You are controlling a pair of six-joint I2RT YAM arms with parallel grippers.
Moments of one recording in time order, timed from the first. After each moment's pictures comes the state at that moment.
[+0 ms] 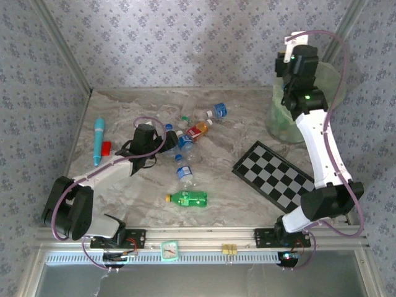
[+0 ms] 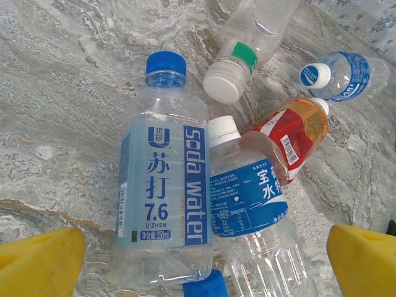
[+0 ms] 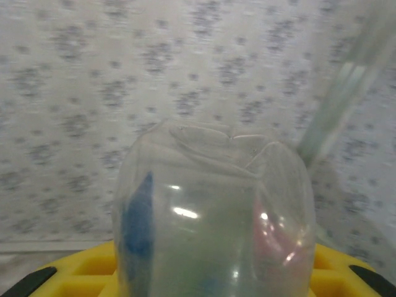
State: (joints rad) left arm -0.45 1.38 0.76 -0.03 -0.01 -0.74; right arm 0.12 1.52 1.75 -0.35 0.37 -0.18
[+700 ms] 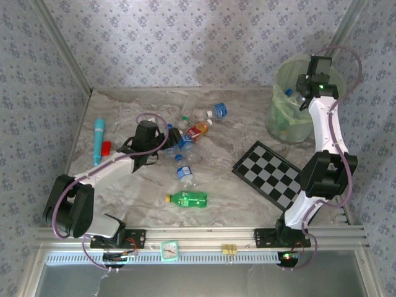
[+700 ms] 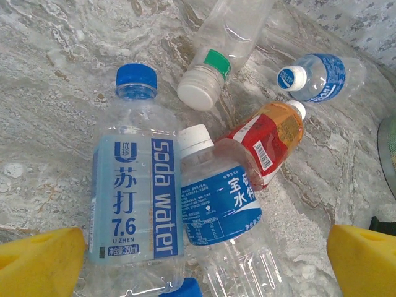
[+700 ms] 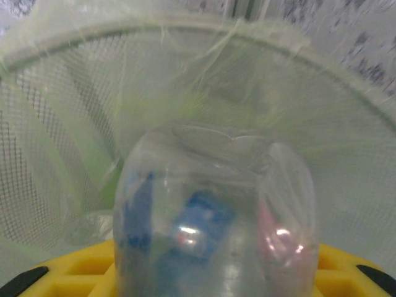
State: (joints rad) left arm -0.47 1.40 0.81 -0.04 0.01 -0.73; right arm -0.14 1.76 1.79 -0.64 0.26 0.05
